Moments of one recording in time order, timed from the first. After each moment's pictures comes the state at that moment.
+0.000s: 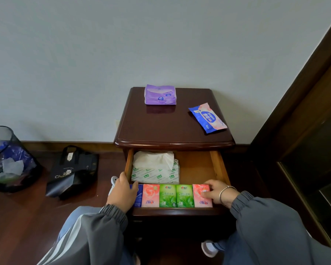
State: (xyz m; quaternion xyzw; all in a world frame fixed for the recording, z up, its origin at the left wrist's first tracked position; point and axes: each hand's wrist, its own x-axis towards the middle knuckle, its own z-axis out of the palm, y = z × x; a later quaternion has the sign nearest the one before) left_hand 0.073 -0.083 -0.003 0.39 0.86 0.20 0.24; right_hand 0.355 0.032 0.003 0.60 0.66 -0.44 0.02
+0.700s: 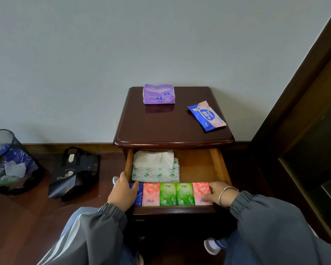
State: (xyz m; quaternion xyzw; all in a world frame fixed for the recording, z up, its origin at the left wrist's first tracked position) left_hand 0.069 -0.081 -0.007 0.39 0.85 0.22 0.27; right_hand 0.352 0.019 0.025 0.57 0.76 -0.29 0.16
